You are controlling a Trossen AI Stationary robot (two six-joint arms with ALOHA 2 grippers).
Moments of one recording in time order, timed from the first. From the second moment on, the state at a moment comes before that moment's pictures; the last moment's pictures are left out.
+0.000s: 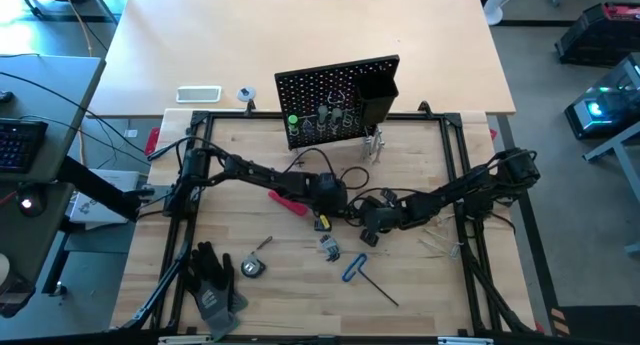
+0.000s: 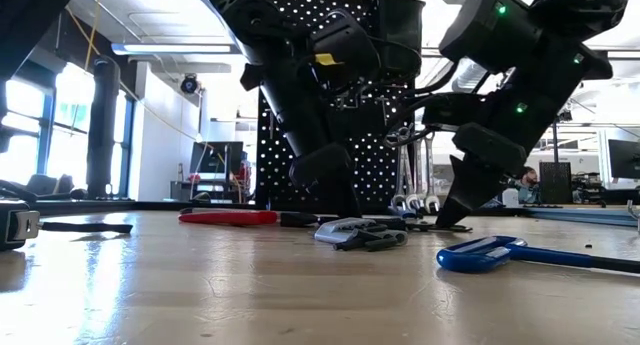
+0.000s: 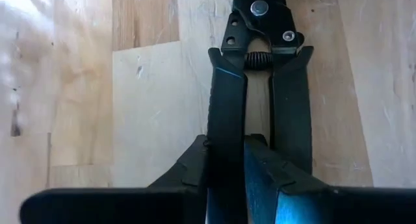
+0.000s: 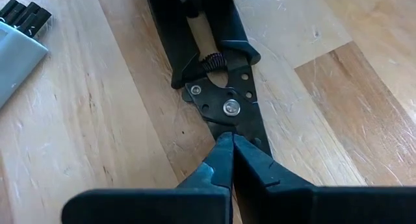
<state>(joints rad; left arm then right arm) 0.02 2.13 1.35 -0.29 -0.12 0.19 0.23 1.66 0.67 -0.13 0.34 0.60</state>
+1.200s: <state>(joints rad) -0.14 2.04 1.35 -0.30 -0.44 0.37 0.34 1.24 0.67 -0.37 0.38 0.61</state>
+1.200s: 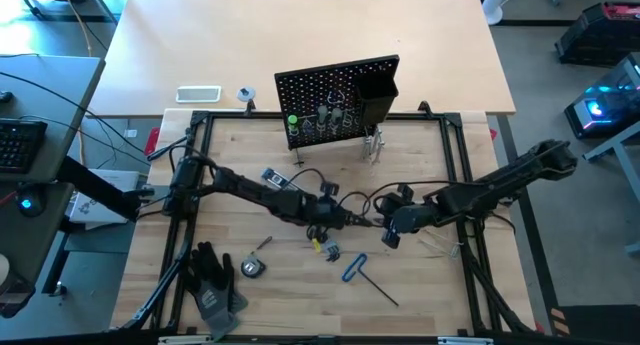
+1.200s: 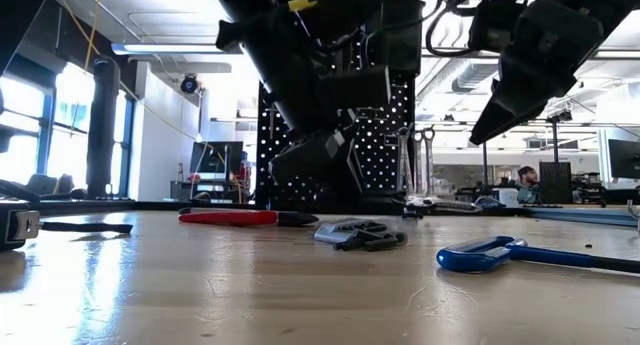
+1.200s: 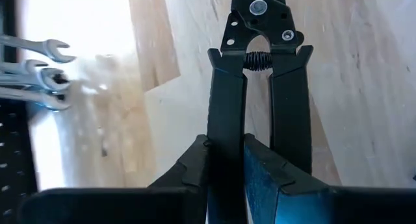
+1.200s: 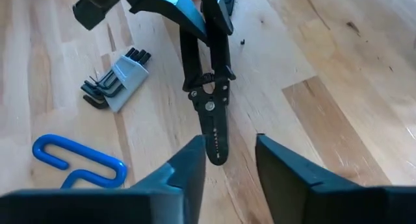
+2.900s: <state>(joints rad) -0.40 1.45 1.35 -0.63 -1.13 0.16 0.69 0.96 0.67 -0.40 0.97 0.67</state>
